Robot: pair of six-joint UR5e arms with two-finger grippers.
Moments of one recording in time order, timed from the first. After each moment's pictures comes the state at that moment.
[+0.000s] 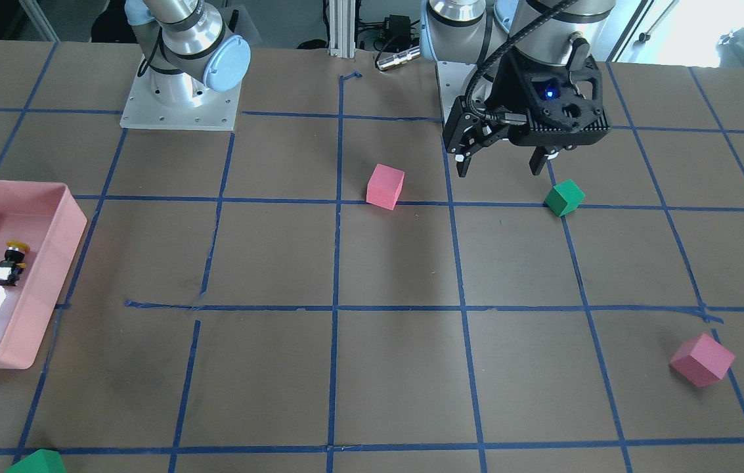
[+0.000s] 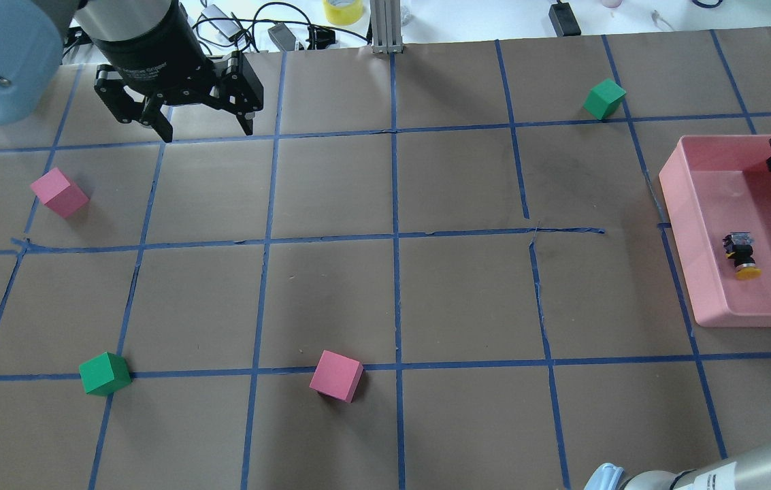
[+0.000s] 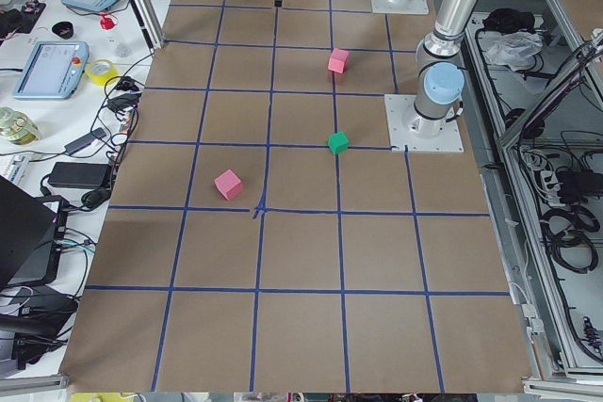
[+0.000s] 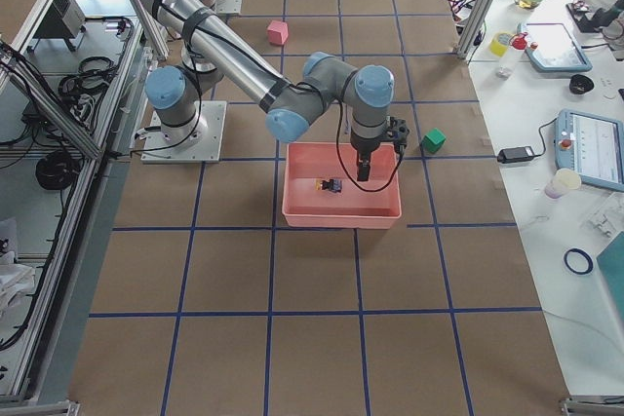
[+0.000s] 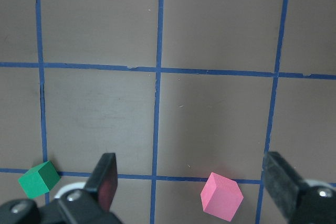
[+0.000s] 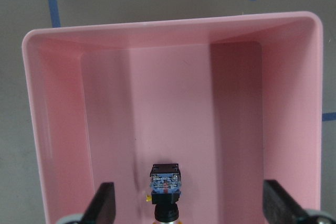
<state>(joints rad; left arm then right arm) -1.66 -1.62 -1.45 -1.58 1.59 -0.16 0.93 -1.28 1.66 -1.99 -1.55 -0.54</state>
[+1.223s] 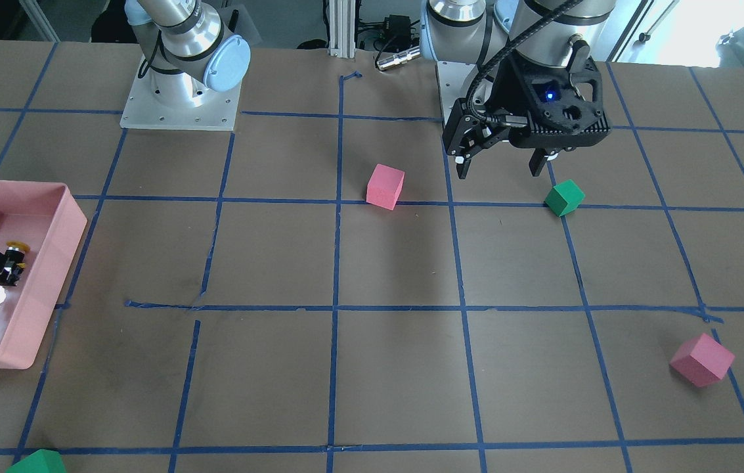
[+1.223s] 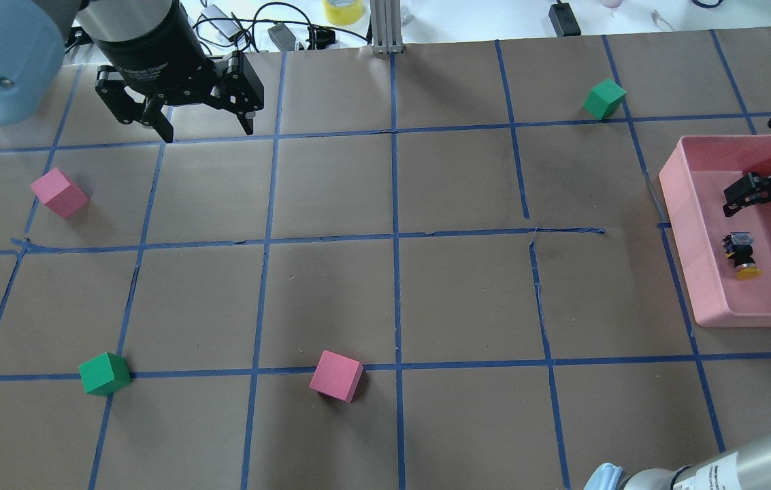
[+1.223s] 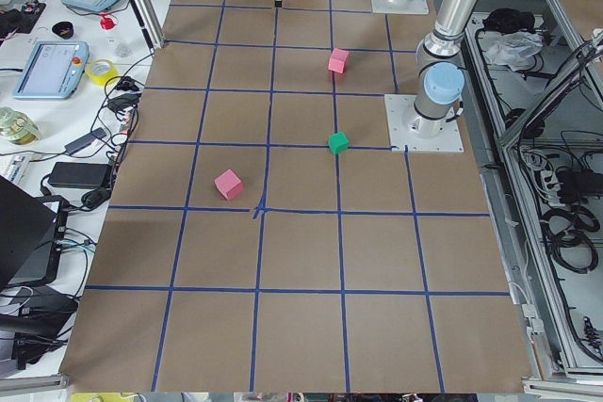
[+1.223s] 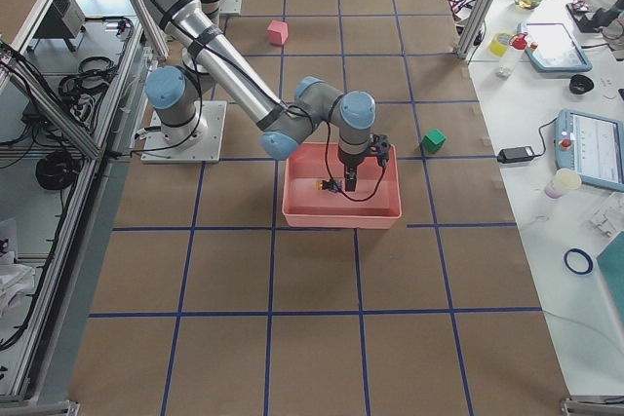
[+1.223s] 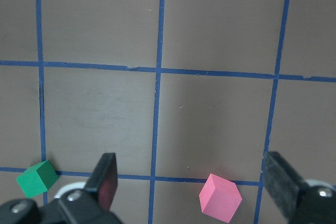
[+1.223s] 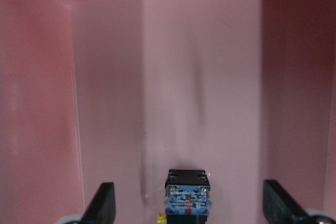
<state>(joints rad) -1.66 -1.62 -1.45 -1.57 1.59 -0.17 0.93 -1.24 1.86 -2.21 -1.54 -0.59</state>
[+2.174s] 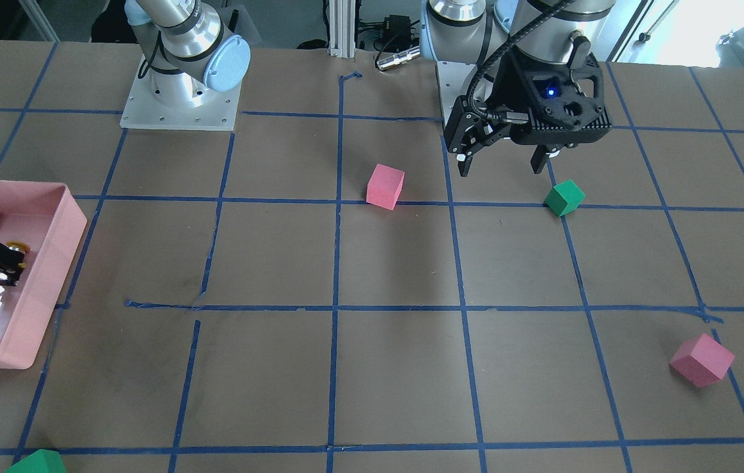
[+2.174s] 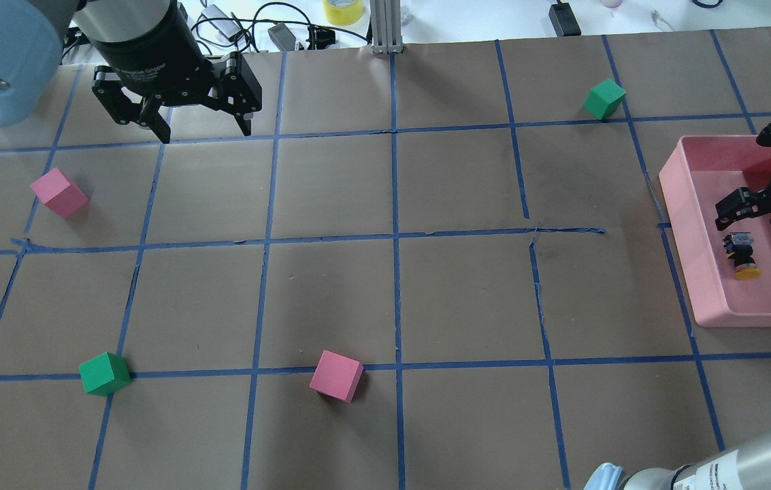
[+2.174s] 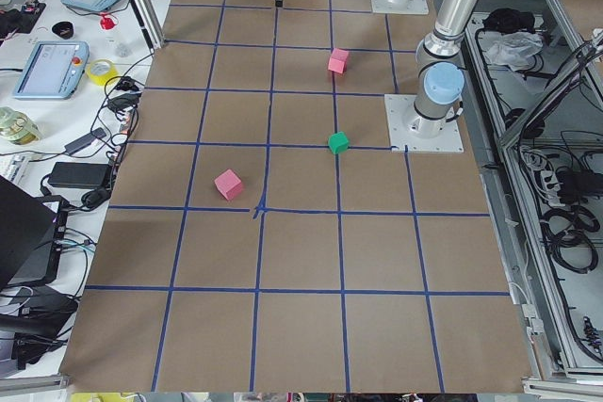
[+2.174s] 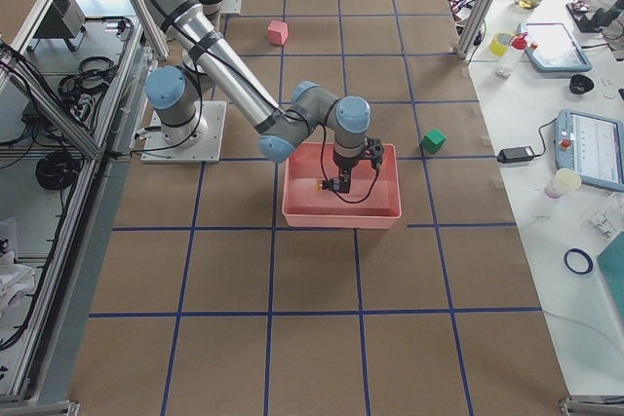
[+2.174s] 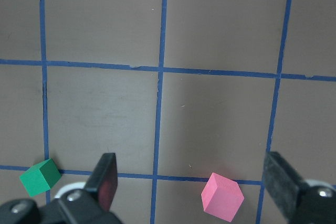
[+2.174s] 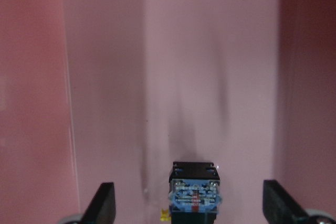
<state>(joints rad) -1.66 -1.62 -1.45 -1.58 1.60 -0.17 0.93 -1.23 1.90 -2.24 -1.56 -0.60</state>
